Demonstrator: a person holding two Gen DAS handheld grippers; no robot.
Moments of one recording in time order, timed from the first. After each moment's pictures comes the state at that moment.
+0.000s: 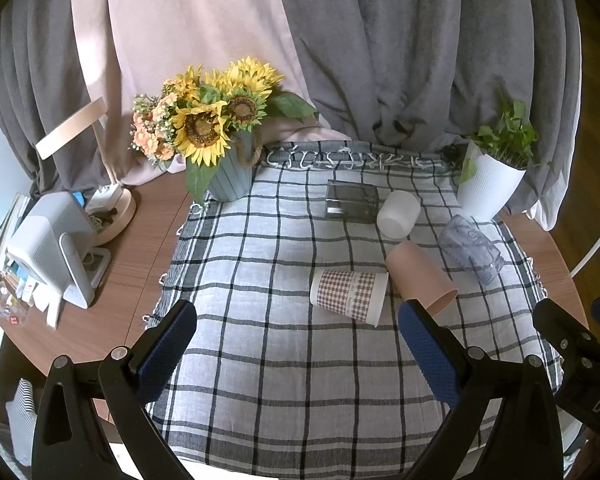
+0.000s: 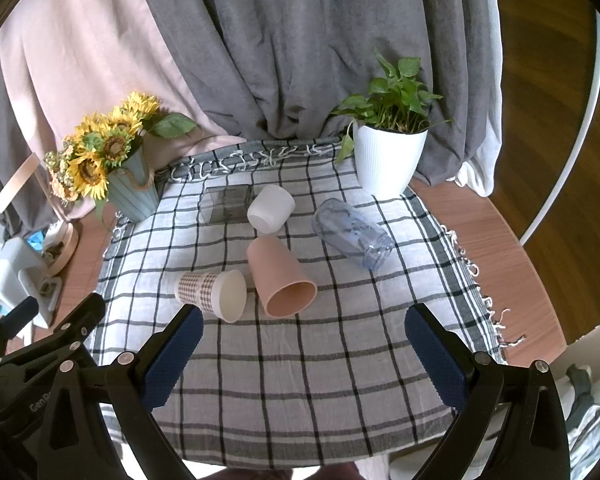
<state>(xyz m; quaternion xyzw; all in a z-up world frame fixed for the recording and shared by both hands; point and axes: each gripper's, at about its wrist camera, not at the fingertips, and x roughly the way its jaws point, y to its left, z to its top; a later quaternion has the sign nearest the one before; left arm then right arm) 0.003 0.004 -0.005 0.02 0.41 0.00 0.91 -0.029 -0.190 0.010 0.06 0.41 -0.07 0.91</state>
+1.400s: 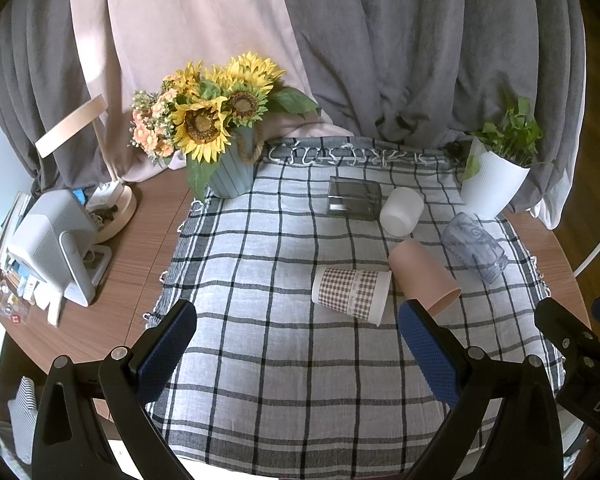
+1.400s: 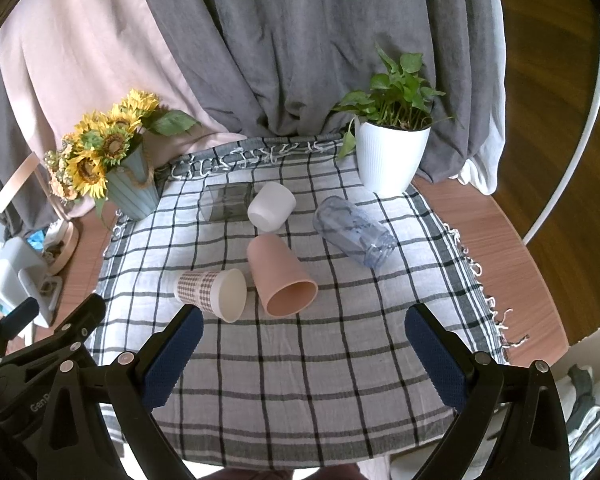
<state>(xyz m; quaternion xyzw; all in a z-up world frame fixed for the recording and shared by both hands) -0.003 0.007 -0.005 0.02 0.41 0.01 0.91 -0.026 -0.189 0.008 0.07 0.41 -0.07 0.91</state>
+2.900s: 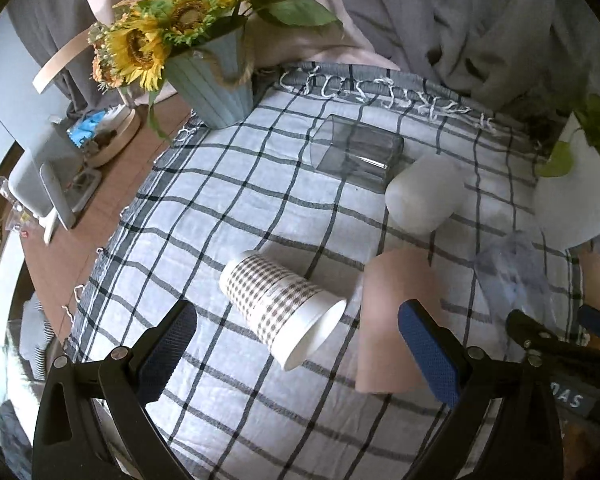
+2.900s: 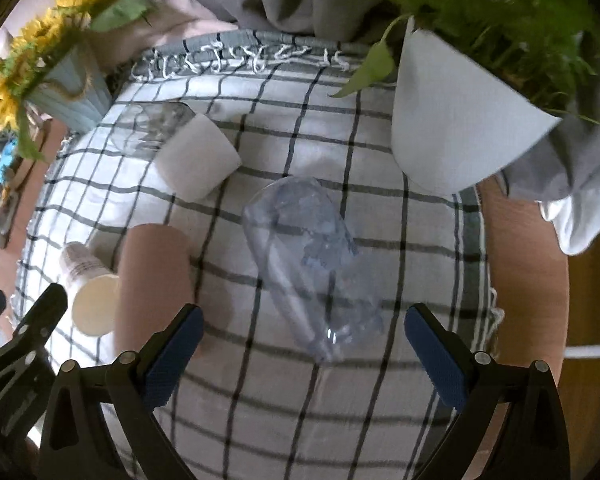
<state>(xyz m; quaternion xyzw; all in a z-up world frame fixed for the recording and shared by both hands) 0.132 -0.115 -0.090 -0.03 0.53 0.18 0.83 0.179 -0.288 -0.106 -0.04 0.59 0.07 0.81</state>
